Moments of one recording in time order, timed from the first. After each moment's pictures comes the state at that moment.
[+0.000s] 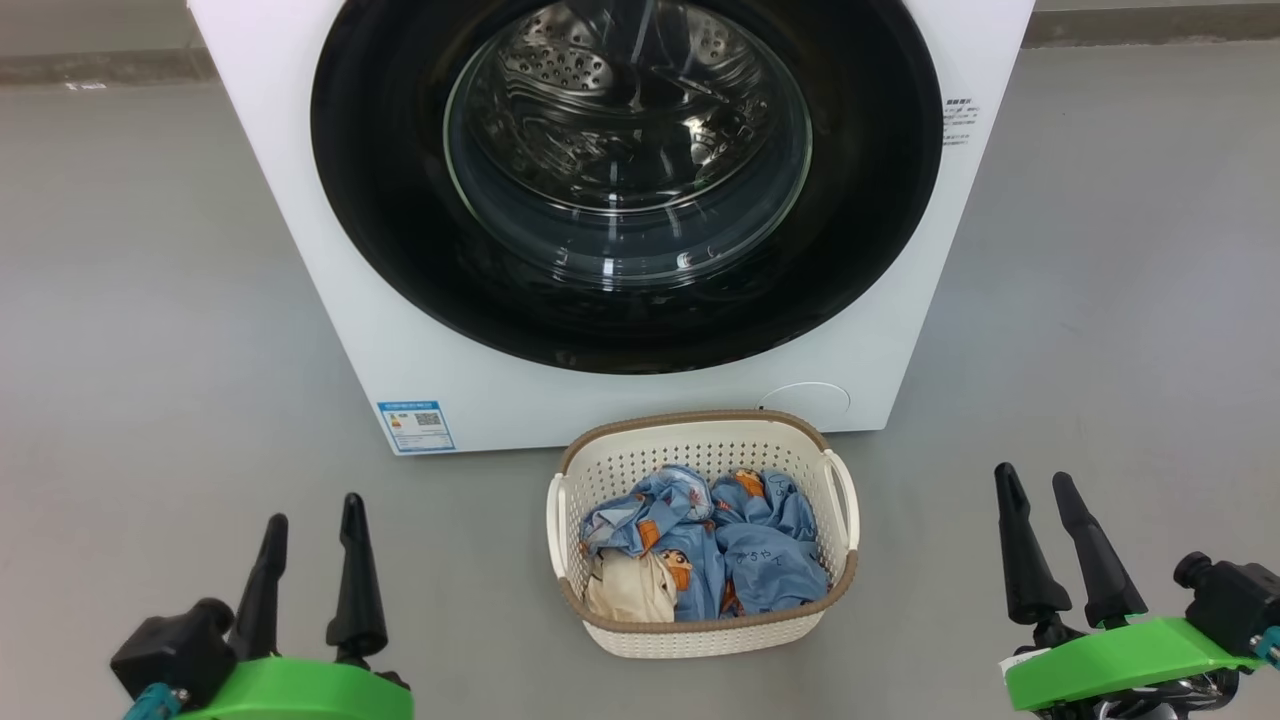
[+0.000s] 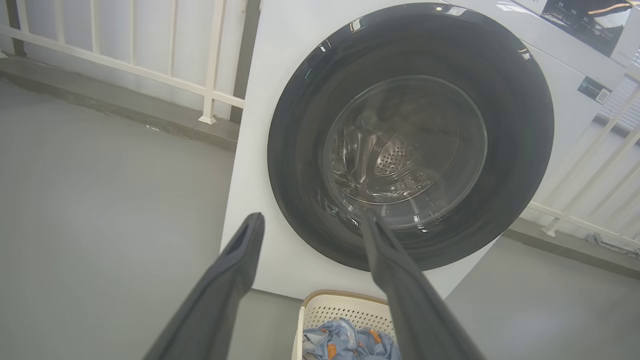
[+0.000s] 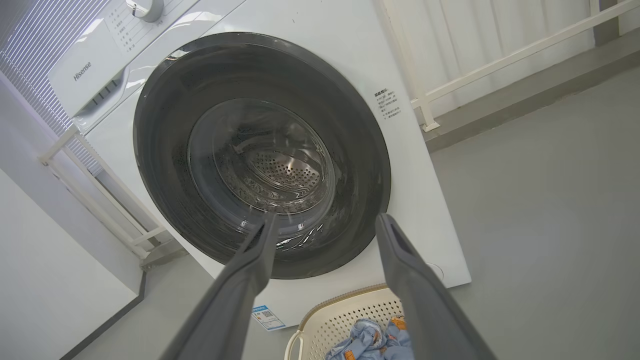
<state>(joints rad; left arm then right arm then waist) 0.00 0.03 -0.10 -0.01 -0.48 0.04 -0.15 -0.02 -0.04 -0.06 0.07 0.58 0.13 -0.15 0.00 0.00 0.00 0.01</state>
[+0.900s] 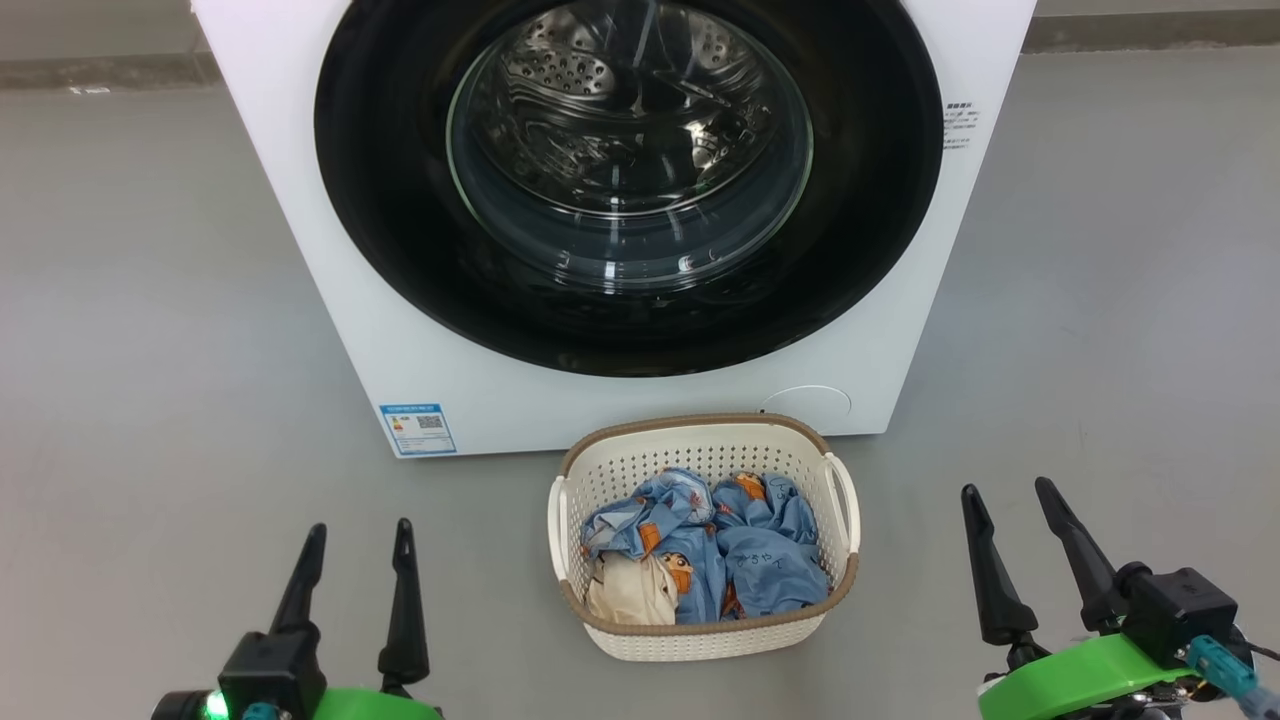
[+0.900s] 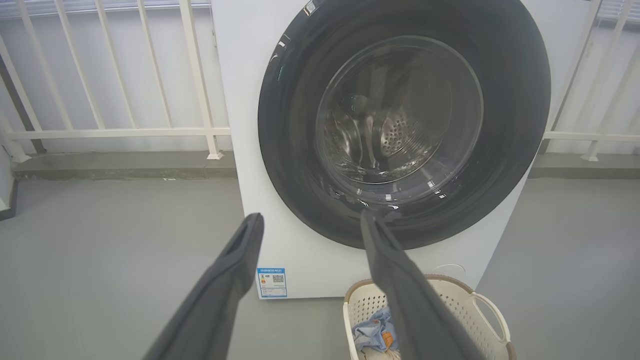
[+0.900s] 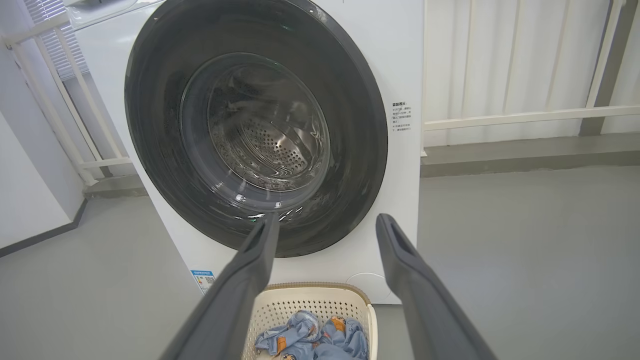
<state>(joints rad) 0.00 0.05 -0.18 0.06 -0.18 0.13 -0.23 -0.02 -0.04 -0.05 0.10 0.21 0.13 -0.23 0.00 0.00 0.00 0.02</state>
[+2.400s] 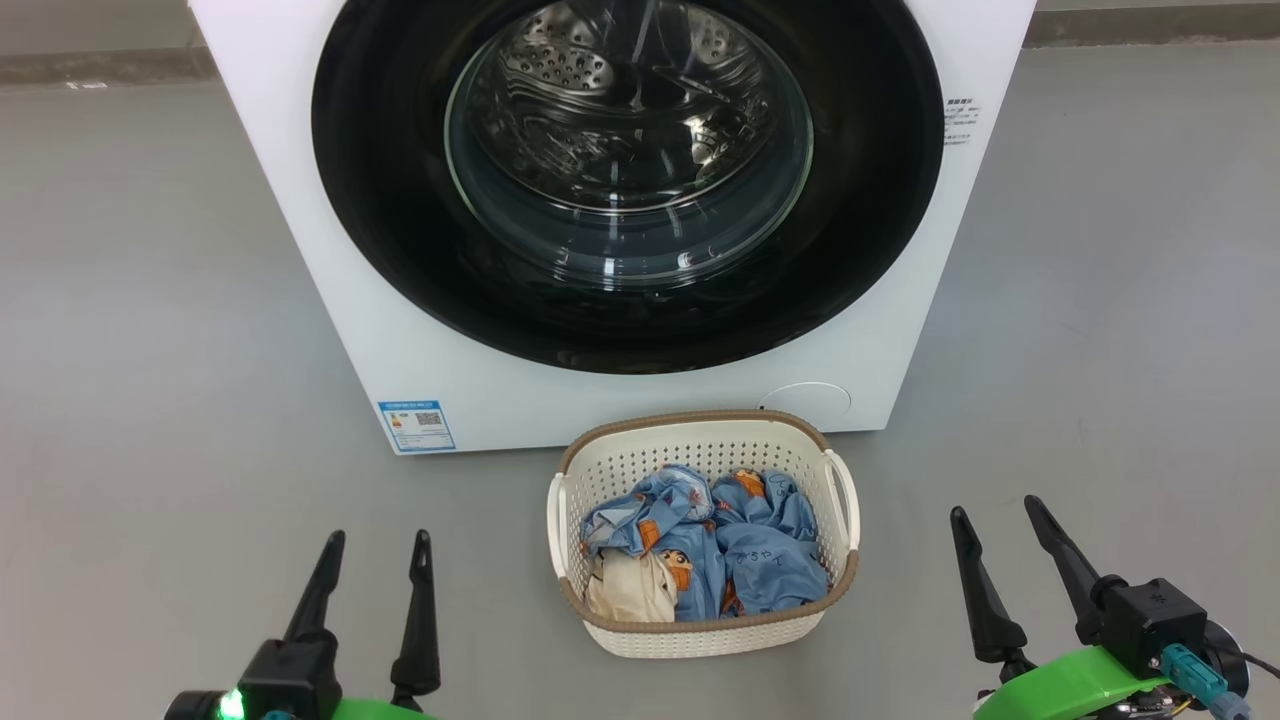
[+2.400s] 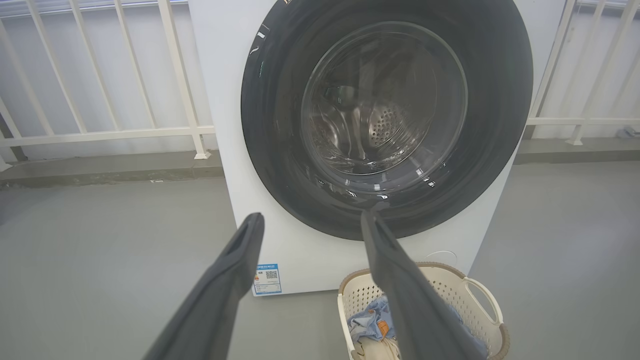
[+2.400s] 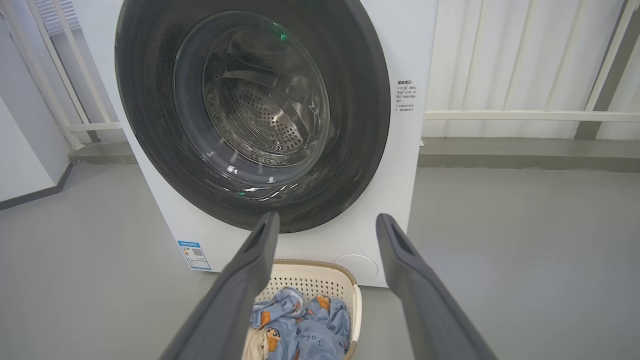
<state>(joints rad) 0.00 0.05 -0.18 0.10 -0.15 0.12 -0.26 -0.02 -0.04 -0.05 0.16 0.11 0.13 -0.25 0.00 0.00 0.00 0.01</state>
